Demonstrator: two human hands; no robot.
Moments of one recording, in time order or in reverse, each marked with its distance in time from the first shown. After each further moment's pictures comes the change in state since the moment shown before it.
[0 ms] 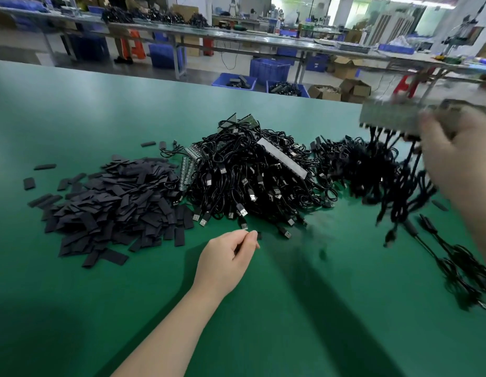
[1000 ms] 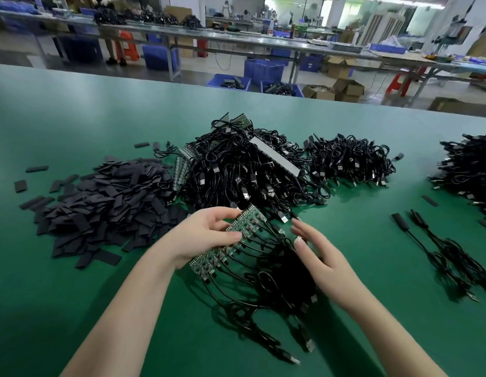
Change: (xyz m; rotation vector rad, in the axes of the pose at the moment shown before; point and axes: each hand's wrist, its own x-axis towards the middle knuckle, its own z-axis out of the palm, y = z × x) left_hand 0.042 0.013 -0.059 -0.241 -0.518 -0.307; right_hand -0.163 0.006 0.069 0.436 -0.825 0.174
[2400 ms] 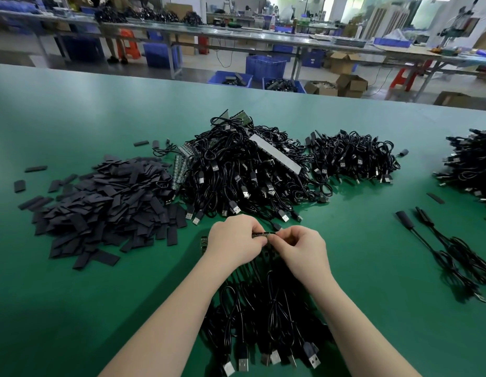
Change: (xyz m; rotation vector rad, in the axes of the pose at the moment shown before) left_hand 0.040 0.005 0.063 0.780 0.281 0.010; right_hand 0.048 0.010 0.041 0.089 0.304 0.104
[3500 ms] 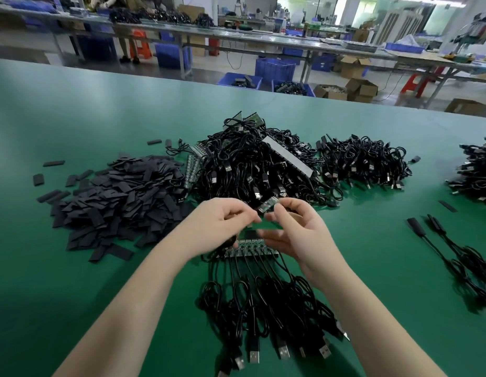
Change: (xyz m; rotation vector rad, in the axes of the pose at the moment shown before) left_hand -0.036 -0.031 -0.074 -0.422 -0.051 0.182; right_hand -0.016 -0.070 -0.005 0.626 -0.236 0.171
